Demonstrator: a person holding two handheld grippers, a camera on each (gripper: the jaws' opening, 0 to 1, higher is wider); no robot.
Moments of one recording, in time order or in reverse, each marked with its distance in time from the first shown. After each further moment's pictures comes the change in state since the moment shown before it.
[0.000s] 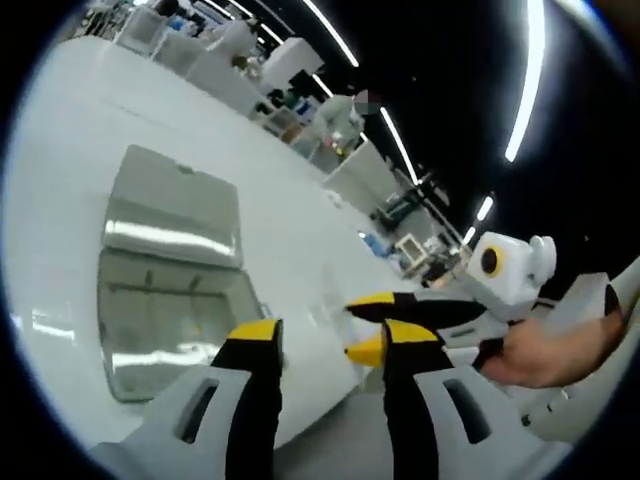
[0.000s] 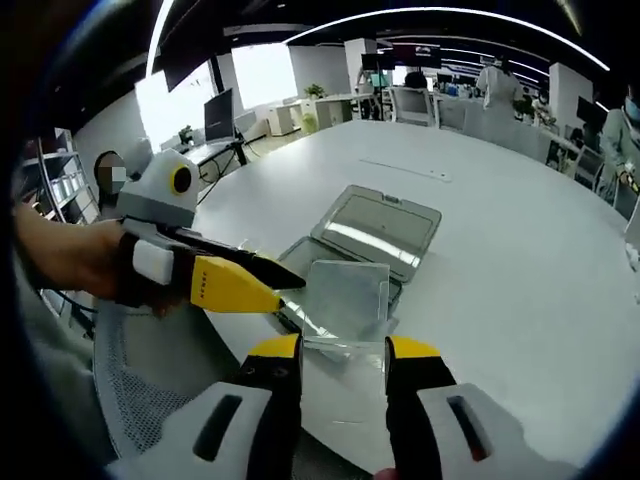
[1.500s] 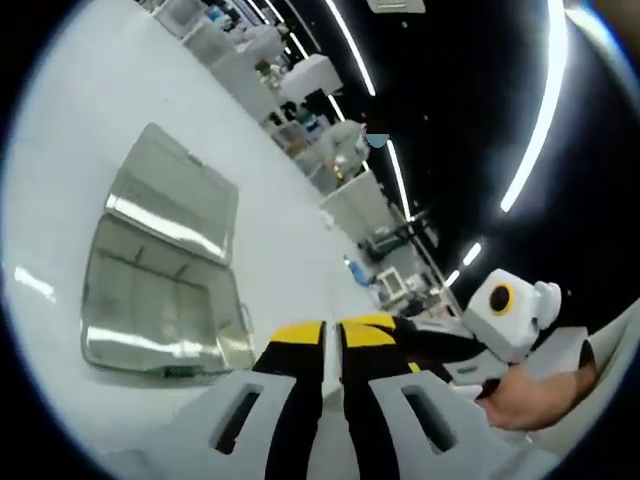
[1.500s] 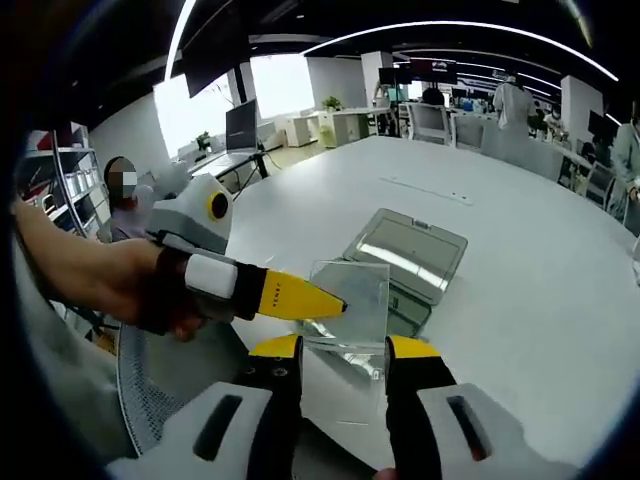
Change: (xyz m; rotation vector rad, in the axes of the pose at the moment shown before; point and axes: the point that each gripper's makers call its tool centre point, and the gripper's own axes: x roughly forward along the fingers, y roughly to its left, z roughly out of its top) left arm -0.005 -0.012 0.007 -0.179 -0.088 -0.050; right arm -0.008 0.031 0.019 -0.034 -0.054 0.047
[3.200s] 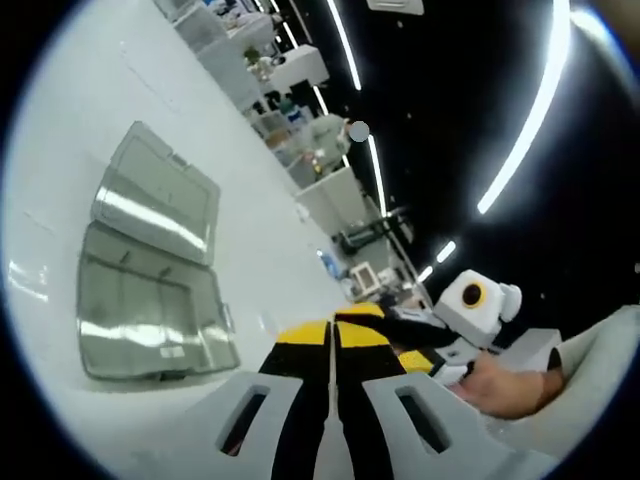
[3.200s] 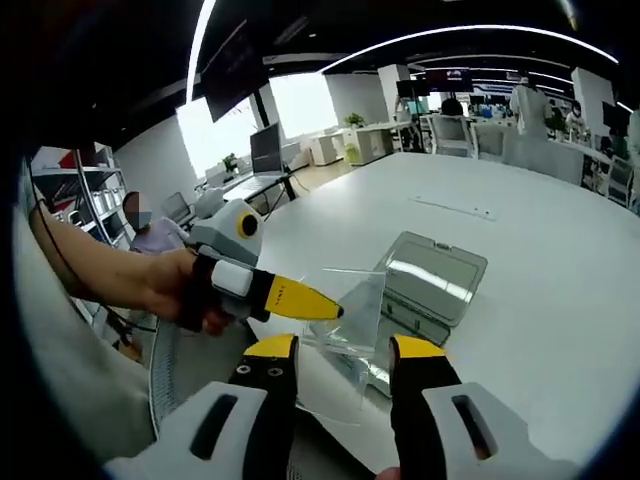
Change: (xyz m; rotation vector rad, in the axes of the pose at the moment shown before) left arm -0.014 -0.015 0.016 -0.040 0.070 -0.140; right arm -0.015 0.007 0.028 0.039 -0.097 0.174
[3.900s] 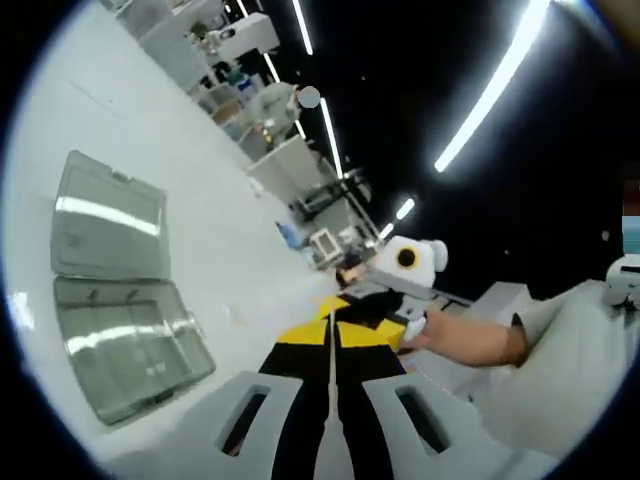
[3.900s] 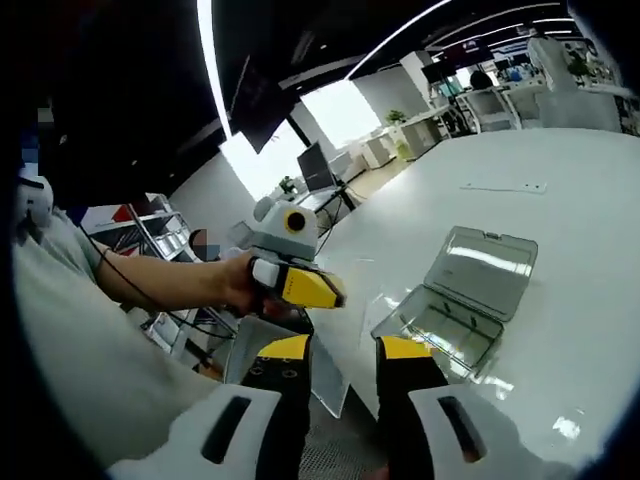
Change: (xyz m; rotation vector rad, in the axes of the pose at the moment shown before) left arm -0.002 -0.035 0.008 0.104 0.174 -0.181; right arm -0.015 0.019 0.014 0.201 0.003 0.371
